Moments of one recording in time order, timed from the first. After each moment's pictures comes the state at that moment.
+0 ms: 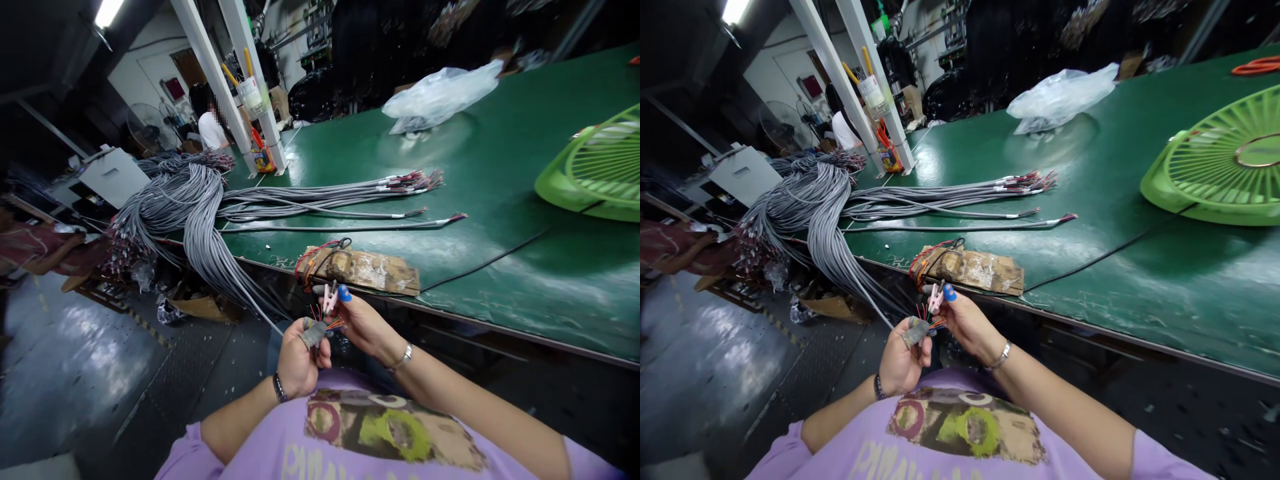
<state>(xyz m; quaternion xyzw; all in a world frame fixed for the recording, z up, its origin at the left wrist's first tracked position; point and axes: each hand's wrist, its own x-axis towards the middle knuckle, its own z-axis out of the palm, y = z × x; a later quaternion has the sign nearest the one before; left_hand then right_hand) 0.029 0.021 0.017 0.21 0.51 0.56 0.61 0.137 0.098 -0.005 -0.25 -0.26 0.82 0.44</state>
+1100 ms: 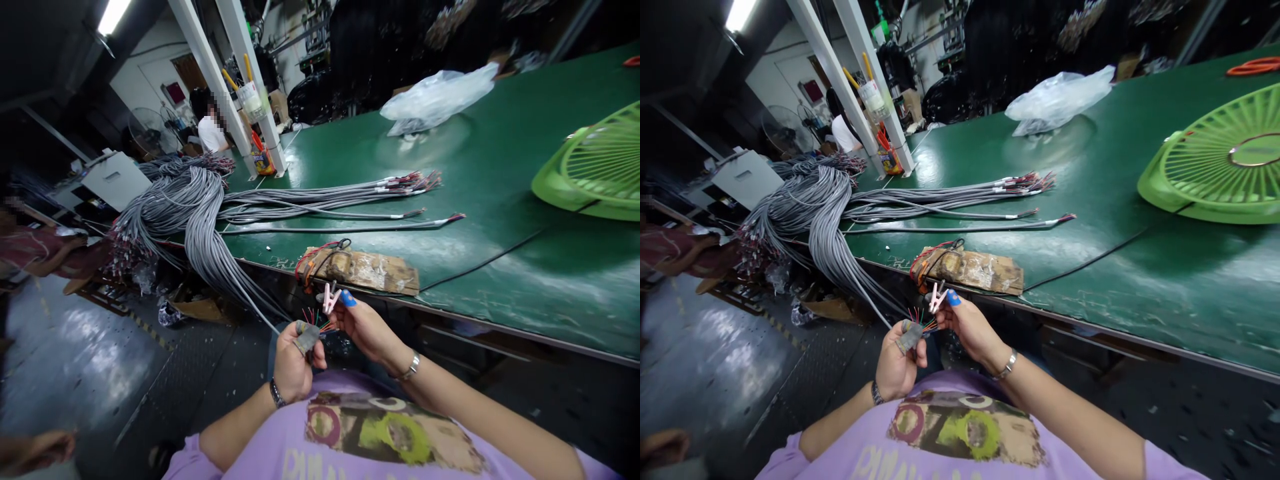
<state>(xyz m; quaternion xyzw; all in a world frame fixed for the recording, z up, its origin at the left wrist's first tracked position) 0.023 0.012 0.013 0.24 0.50 0.60 0.57 0.144 0.092 -0.012 -0.27 -0.31 0.80 0.44</state>
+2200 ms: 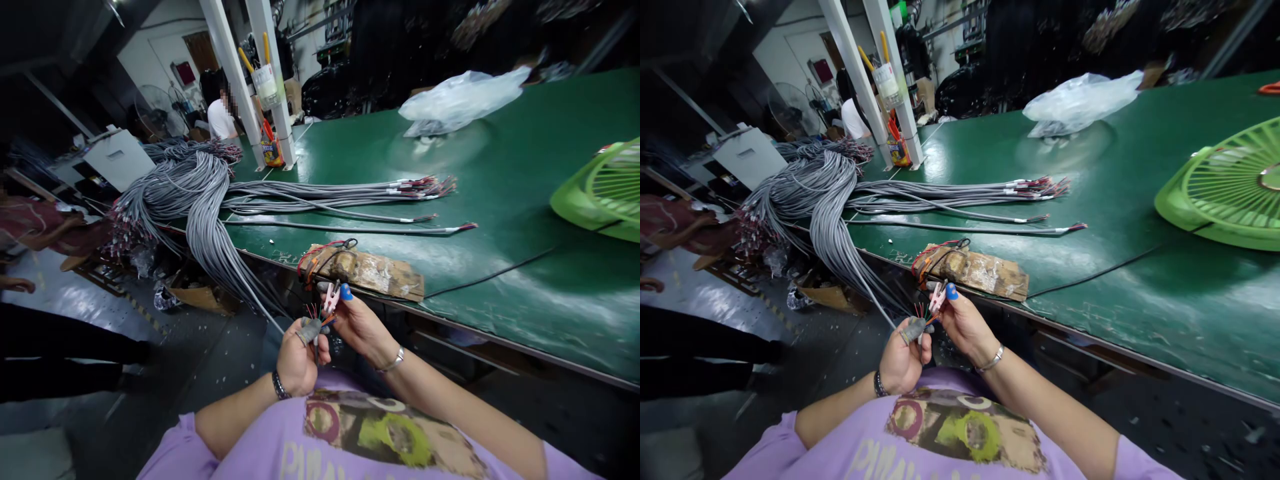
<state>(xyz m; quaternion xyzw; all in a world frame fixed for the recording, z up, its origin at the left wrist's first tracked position) 0.034 0.019 0.003 0.14 0.49 0.60 0.62 0.131 0.099 -0.008 -0.28 -0.24 0.81 0.46</state>
